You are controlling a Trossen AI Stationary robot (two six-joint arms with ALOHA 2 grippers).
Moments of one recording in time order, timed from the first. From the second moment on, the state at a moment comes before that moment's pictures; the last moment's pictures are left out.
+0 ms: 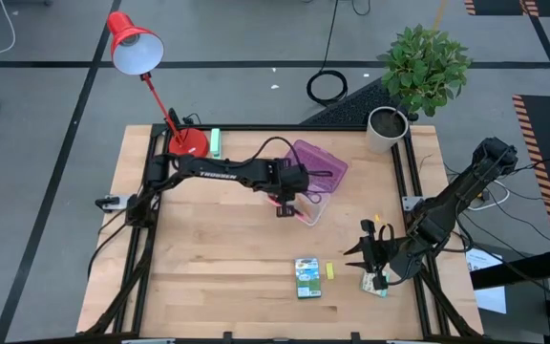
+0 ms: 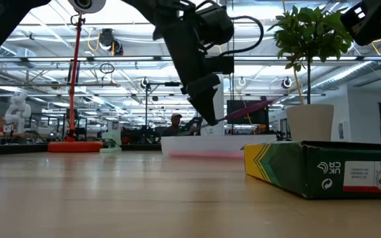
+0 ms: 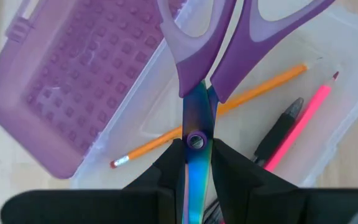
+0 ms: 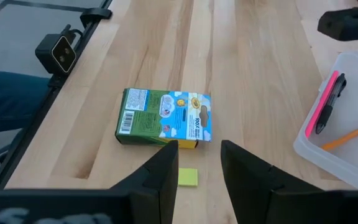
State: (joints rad) left arm 0.11 2.09 1.66 -0.65 -0.16 0.15; right arm 0.80 1.06 0.62 -0.32 0.53 0.45
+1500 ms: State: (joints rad) left arm -0.12 2.09 1.73 -0.74 -0.23 -0.02; right arm 0.80 1.07 0.61 -0.28 0.54 0.47
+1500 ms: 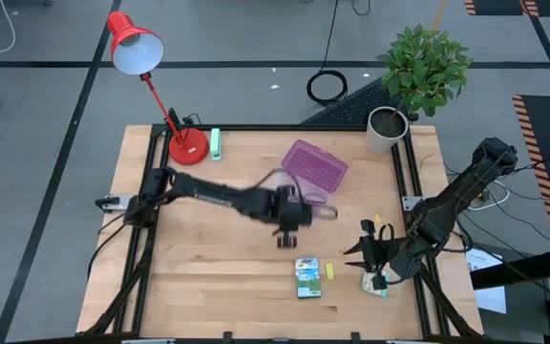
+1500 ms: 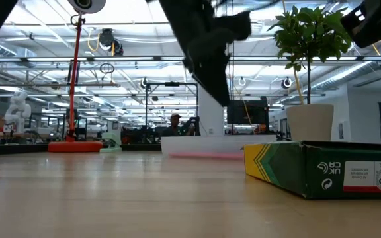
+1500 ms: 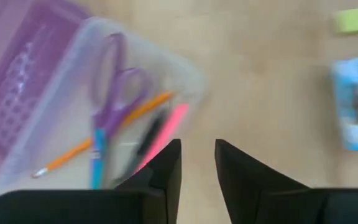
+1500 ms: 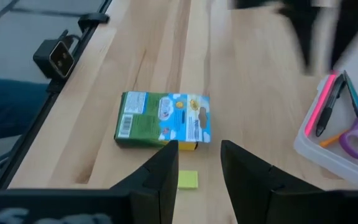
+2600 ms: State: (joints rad) left arm -0.71 2.10 1.27 0.22 -0.63 -0.25; right arm 0.87 1.71 0.86 0.23 0.78 0.64
